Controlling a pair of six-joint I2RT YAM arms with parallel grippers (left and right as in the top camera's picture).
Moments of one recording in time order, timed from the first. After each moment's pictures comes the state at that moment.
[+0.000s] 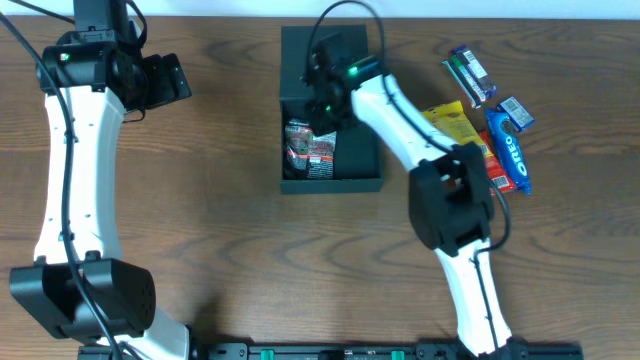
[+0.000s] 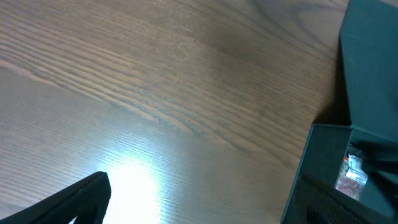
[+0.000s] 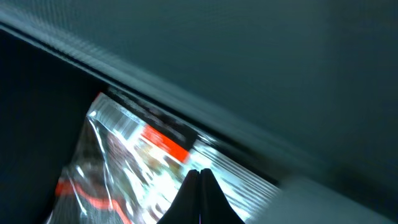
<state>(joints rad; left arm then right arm) 0.09 1.76 1.81 -1.16 0.00 -0.25 0.50 2.42 2.06 -0.91 -0.18 0.10</state>
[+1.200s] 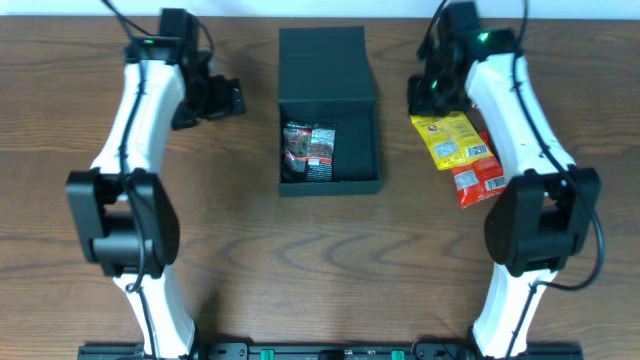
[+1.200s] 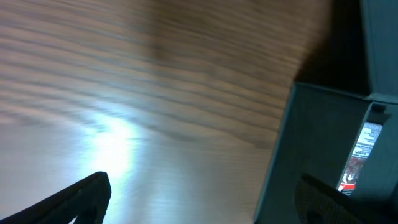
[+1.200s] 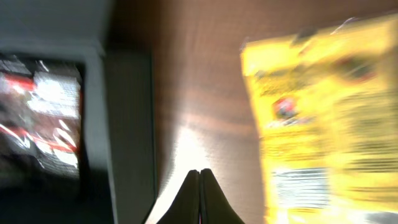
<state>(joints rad) -0.05 2.08 1.81 -1.11 0.17 -0.24 0.15 2.11 1.86 -1.15 -0.17 0.13</state>
